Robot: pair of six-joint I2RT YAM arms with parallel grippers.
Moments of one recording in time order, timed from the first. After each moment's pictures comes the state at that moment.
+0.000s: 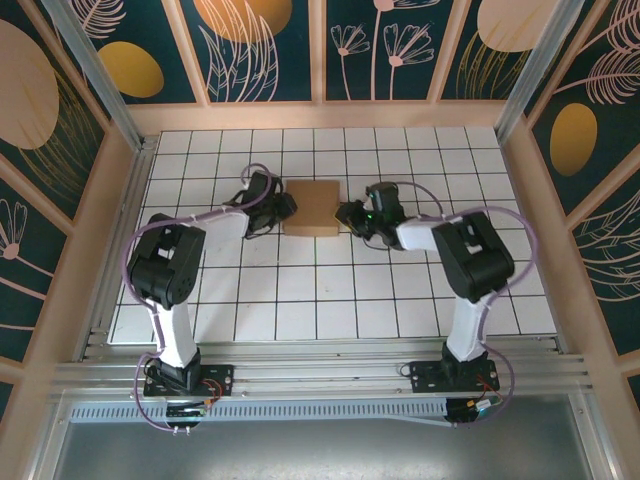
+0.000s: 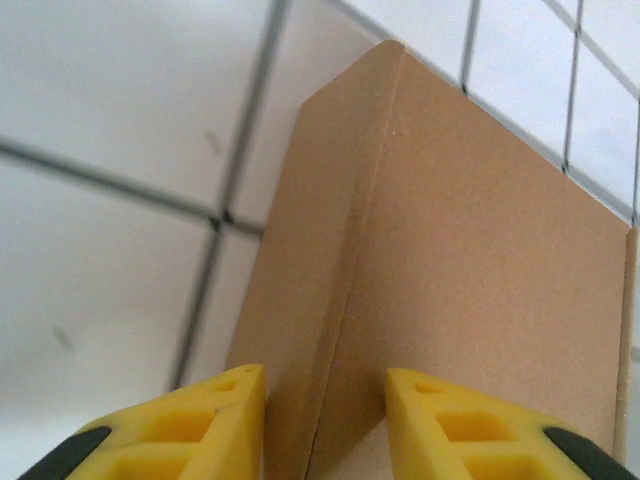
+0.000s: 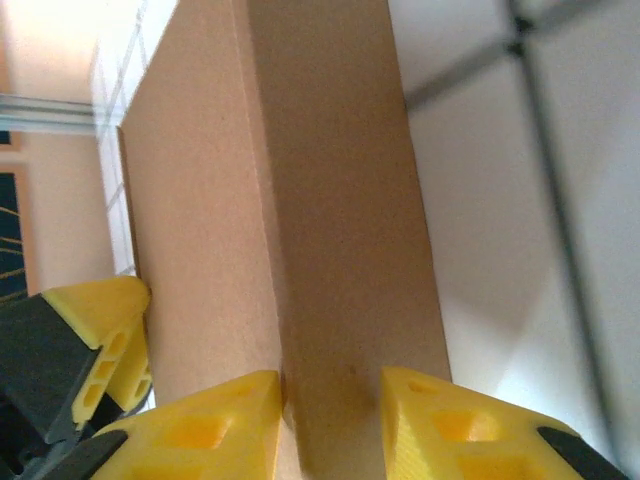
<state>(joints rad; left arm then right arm) -0.39 1.94 1.17 -0.02 0.05 -0.87 0.45 1.97 1.04 0.30 -0.41 1.03</state>
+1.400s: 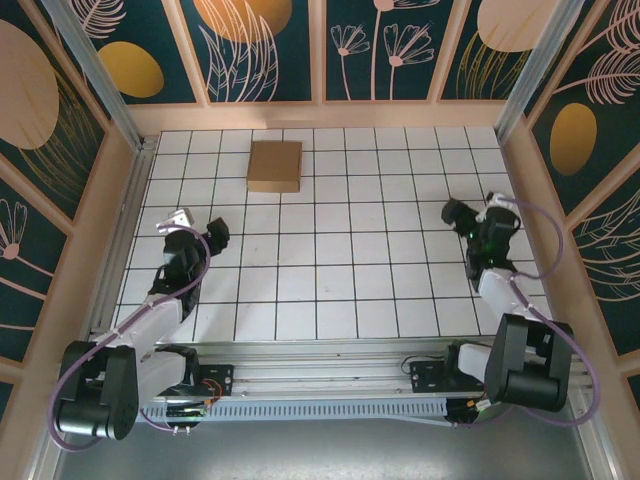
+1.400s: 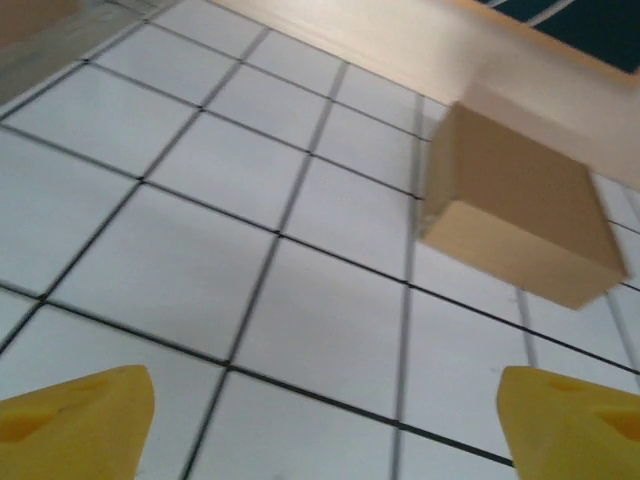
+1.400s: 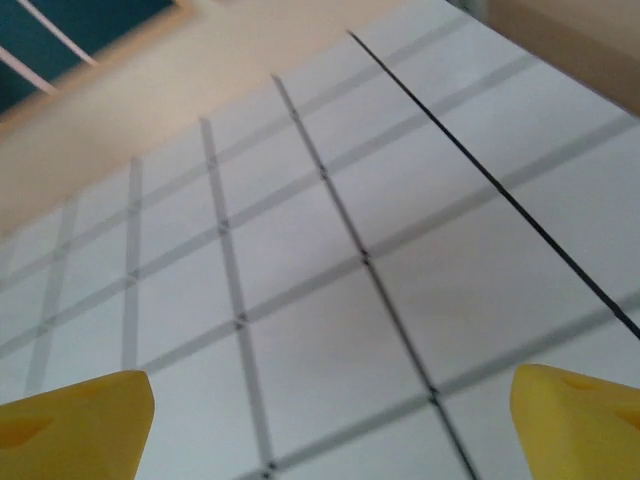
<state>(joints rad) -0.14 1.09 0.31 0.41 -0.22 -0.45 -0.19 1.19 0.43 0.35 -0.10 0.36</state>
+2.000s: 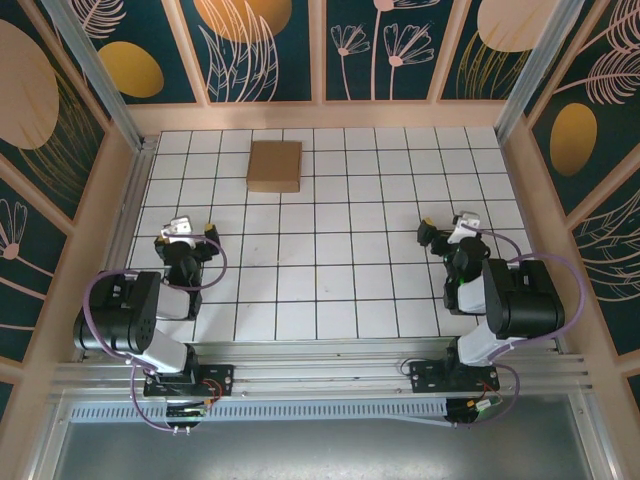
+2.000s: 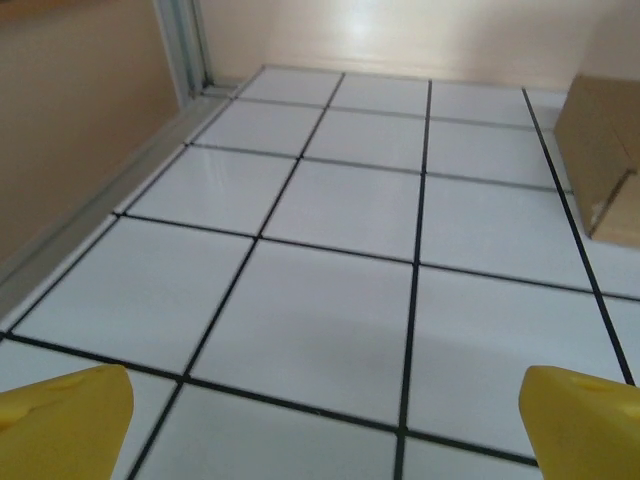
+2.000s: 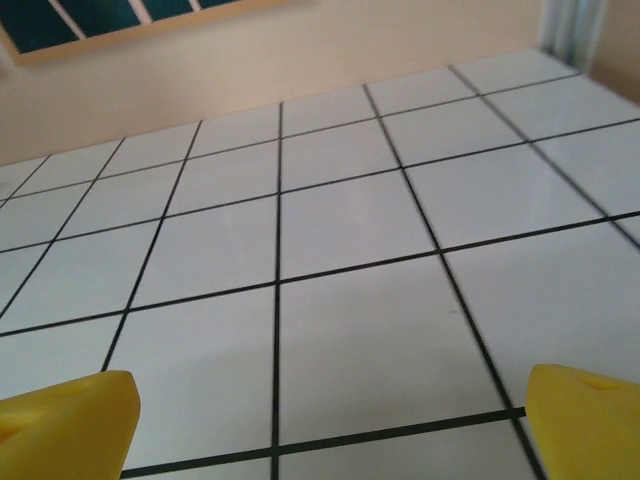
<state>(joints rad) -0.01 1.53 0.20 1.08 -0.22 -0.10 -0.03 1.56 0.20 1.17 -0.02 0.16</state>
